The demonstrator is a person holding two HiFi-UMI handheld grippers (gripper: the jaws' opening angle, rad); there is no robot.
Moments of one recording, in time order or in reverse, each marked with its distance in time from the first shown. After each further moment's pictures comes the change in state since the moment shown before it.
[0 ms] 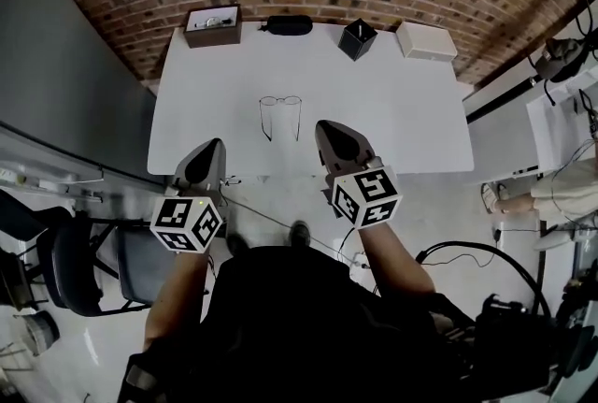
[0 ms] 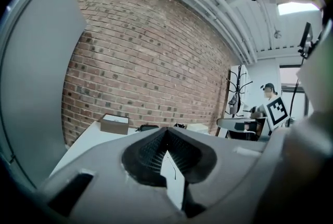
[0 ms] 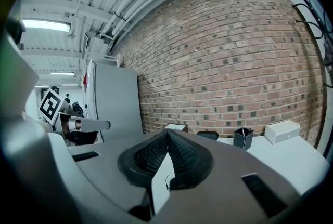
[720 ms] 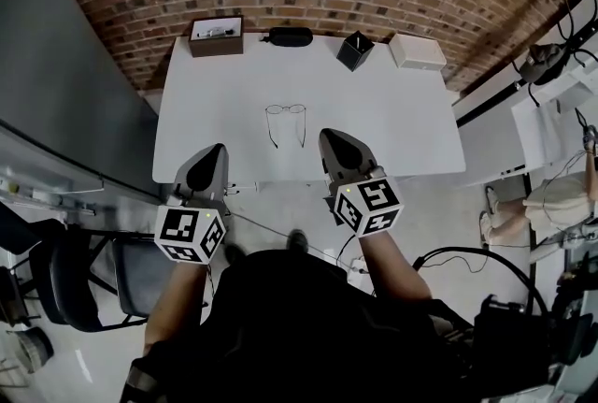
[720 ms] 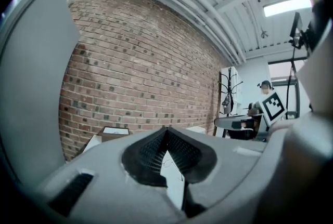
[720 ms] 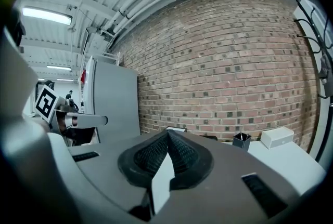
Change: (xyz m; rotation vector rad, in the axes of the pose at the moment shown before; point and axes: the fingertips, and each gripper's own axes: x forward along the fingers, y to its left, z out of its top) left arm -0.036 0.020 0.031 0.094 -0.069 -0.062; right arm 0.001 0.044 0.018 -0.042 -0.022 -0.066
